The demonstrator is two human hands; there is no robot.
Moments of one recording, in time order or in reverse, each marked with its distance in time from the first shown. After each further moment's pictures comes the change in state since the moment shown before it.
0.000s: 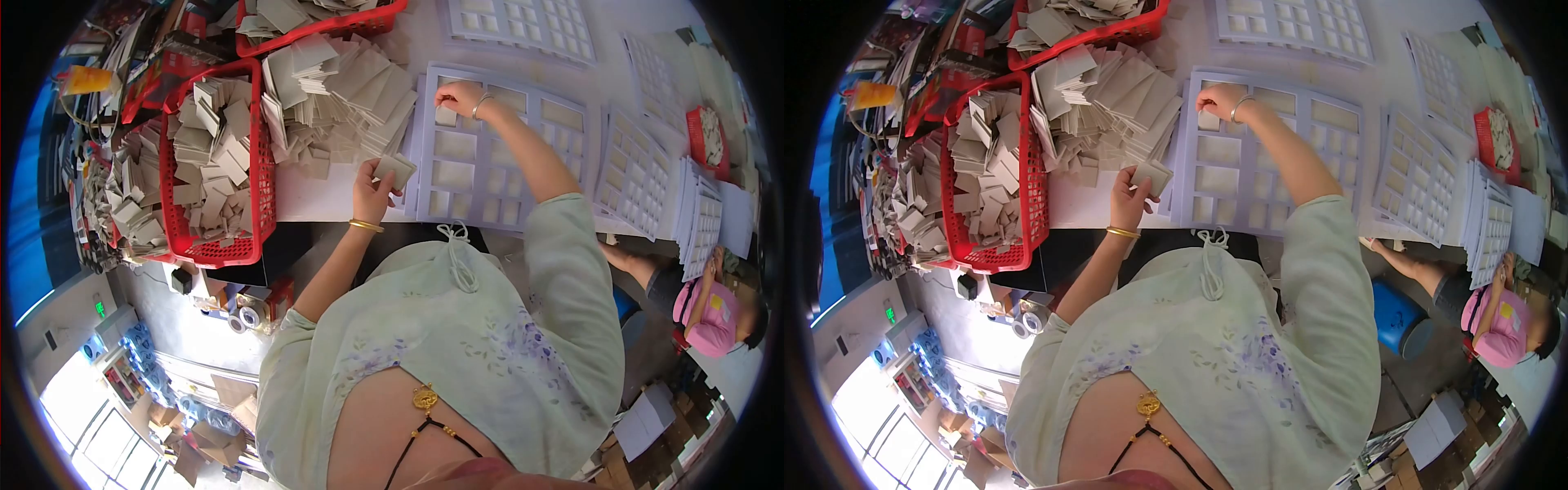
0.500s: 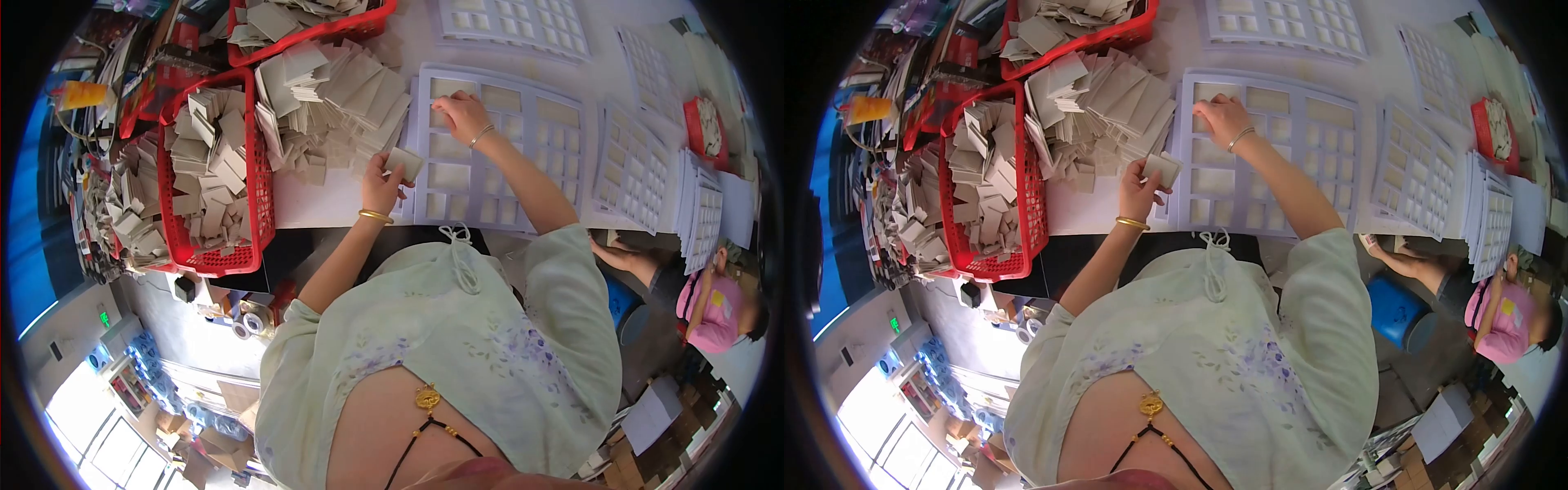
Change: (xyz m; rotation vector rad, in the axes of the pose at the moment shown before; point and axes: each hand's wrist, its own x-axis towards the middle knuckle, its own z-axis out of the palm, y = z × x) left_hand 0.024 -0.004 0.024 -0.018 -0.055 -0.027; right_hand -0.040 -0.024 0.028 -0.208 0.541 -0.208
